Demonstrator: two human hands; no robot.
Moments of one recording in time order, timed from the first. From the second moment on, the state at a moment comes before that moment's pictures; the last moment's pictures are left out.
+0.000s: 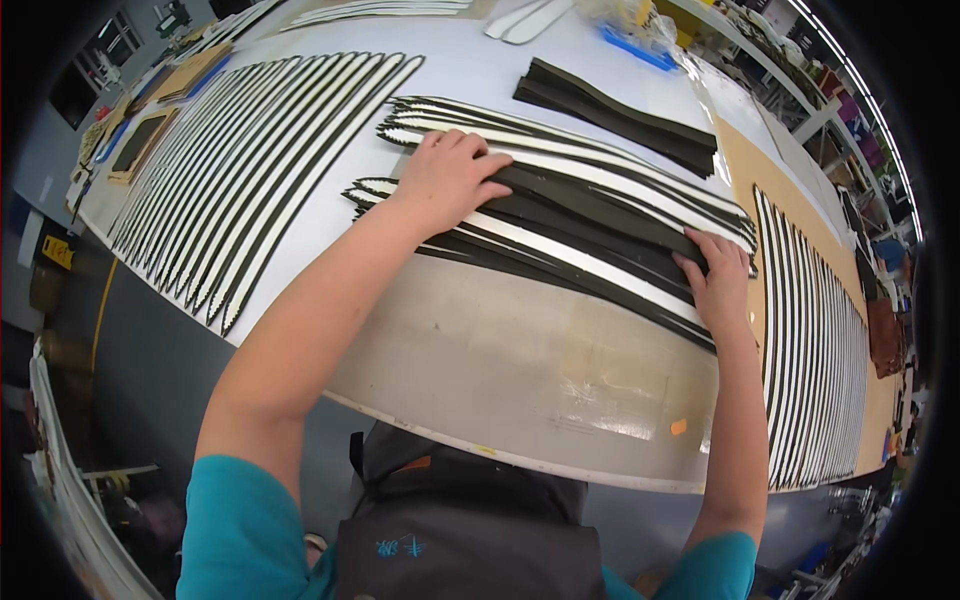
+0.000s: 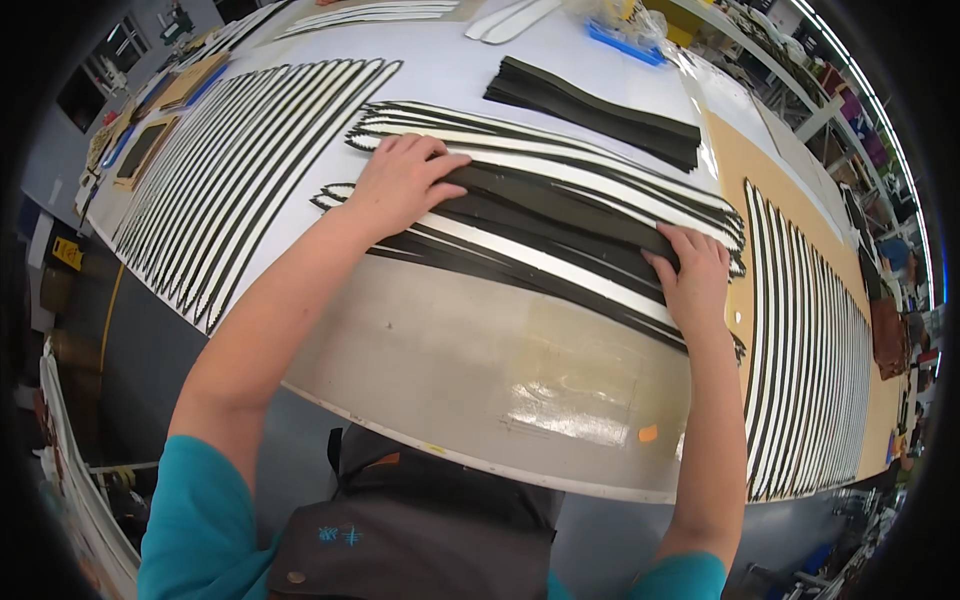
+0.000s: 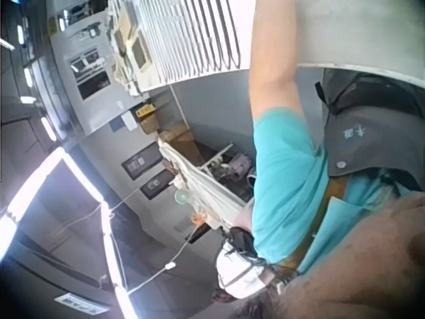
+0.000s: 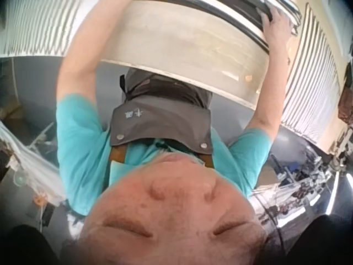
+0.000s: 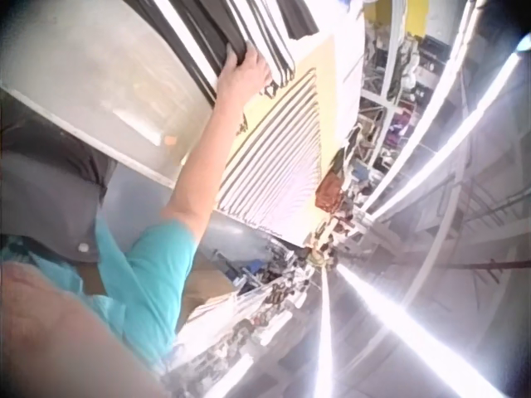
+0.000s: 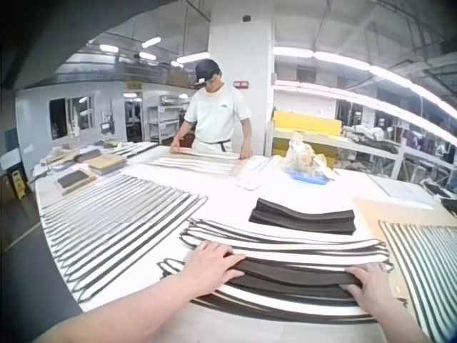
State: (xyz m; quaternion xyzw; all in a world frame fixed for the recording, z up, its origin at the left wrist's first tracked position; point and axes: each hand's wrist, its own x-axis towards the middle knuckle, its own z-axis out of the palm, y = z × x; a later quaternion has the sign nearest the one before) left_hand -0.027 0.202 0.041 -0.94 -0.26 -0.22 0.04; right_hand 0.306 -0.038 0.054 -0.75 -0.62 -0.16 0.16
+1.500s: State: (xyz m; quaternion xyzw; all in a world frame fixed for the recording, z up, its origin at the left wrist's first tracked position) left_hand -0.086 0.107 0.075 -0.94 -0.21 -0.18 -0.19; right_hand 0.246 -0.180 0.061 -0.75 -0.52 0.01 0.41
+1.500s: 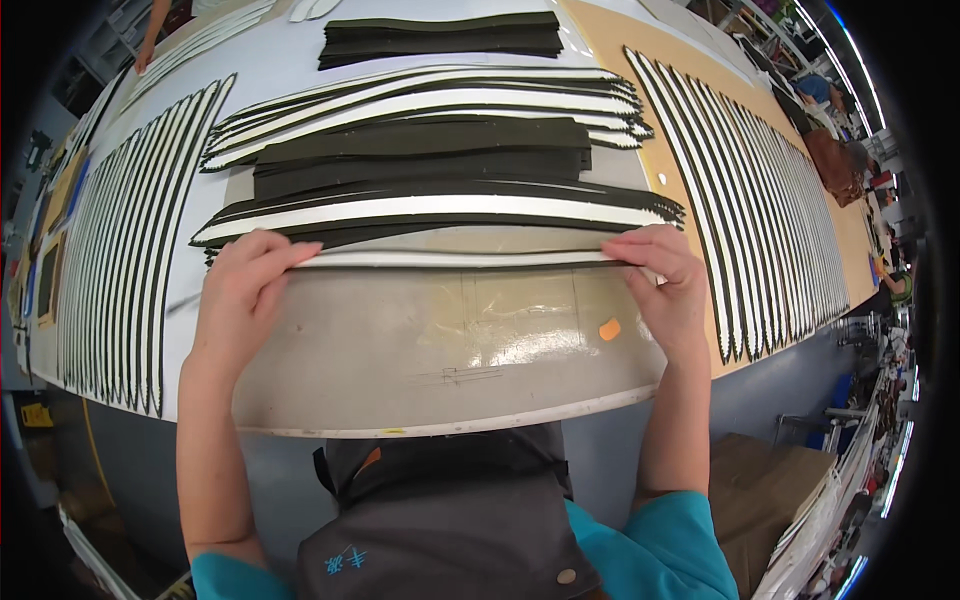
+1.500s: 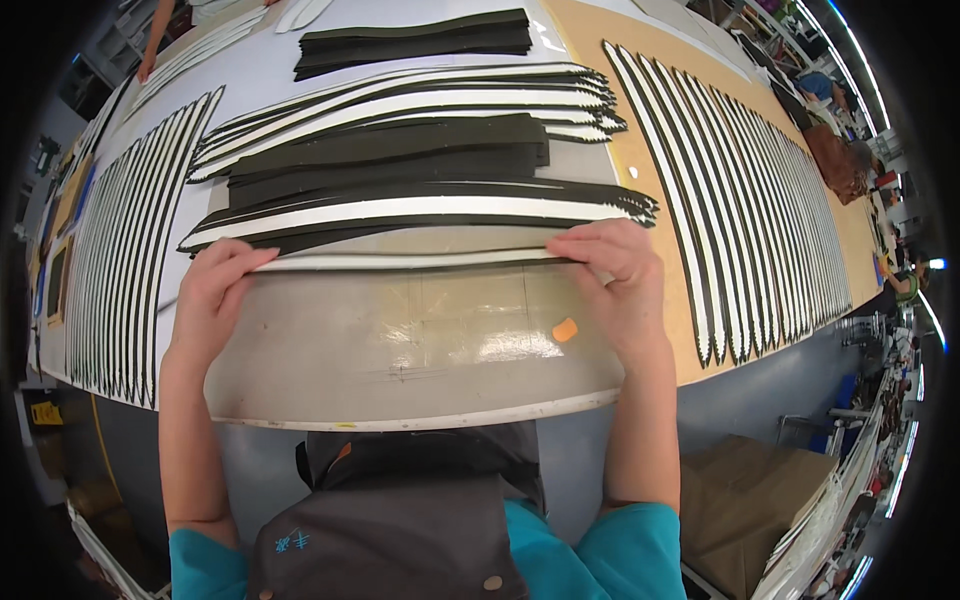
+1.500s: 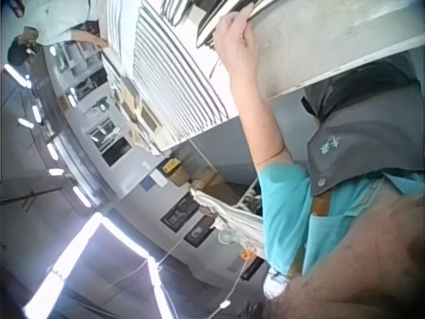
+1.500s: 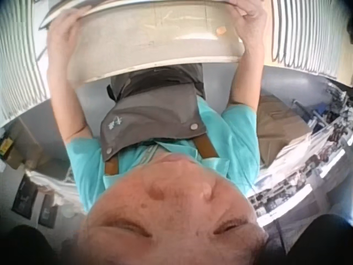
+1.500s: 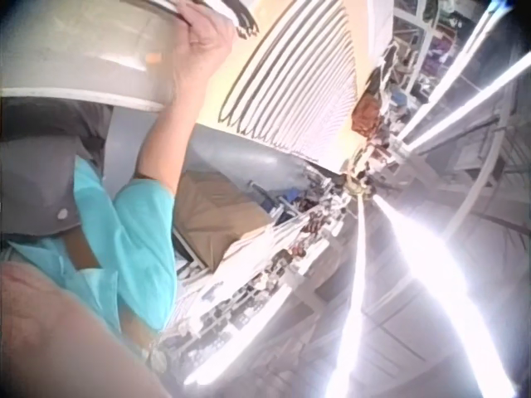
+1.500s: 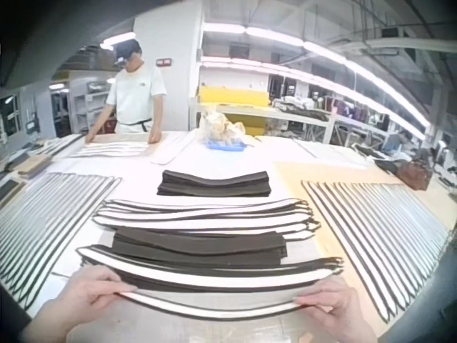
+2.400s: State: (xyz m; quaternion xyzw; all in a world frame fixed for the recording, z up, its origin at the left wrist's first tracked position) left_hand -0.022 -0.012 0.046 -0.95 -0.13 -0.15 -0.22; right_hand 0.201 -0.251 0.033 -0.86 -0.45 -0.07 0.22
